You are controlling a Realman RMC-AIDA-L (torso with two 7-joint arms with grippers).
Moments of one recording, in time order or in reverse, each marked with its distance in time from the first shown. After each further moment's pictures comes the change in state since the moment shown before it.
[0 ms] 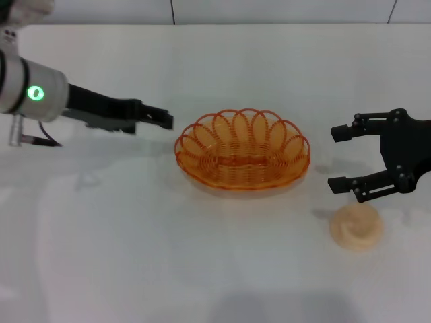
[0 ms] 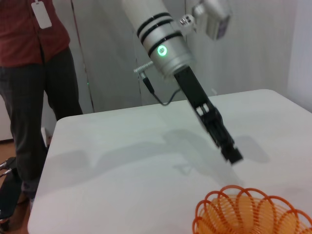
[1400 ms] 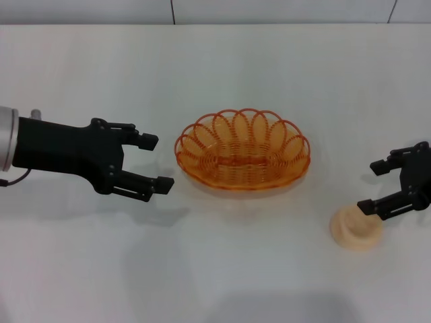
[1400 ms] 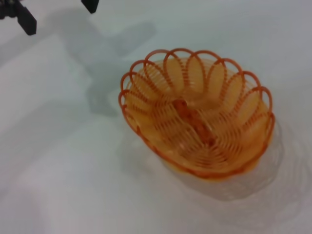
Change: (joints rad) left arm 0.204 0.004 -0.066 0.175 -0.306 0.372 0.951; right arm -0.015 0.002 -0.100 -0.092 -0.325 0.128 0.320
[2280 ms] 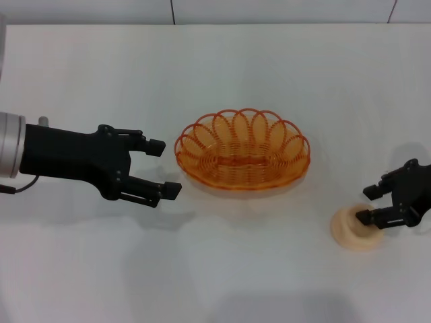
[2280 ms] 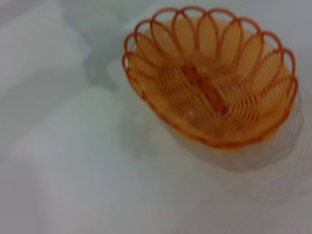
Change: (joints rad) left arm 0.009 -0.019 0.000 -0.007 -0.006 0.005 -0.008; right arm 0.005 -0.001 -0.102 0.045 -0.047 0.066 0.019
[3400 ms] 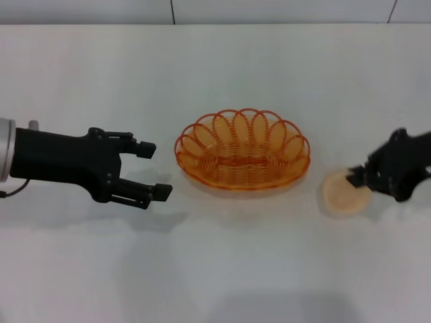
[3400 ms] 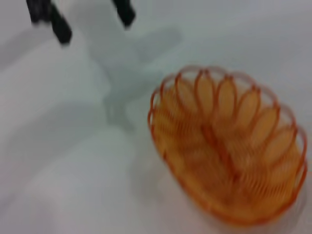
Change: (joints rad) left arm 0.013 0.009 -0.010 -0.002 0.002 0.000 0.006; right arm 0.000 0.002 -0.027 -0.188 0.060 -0.066 0.042
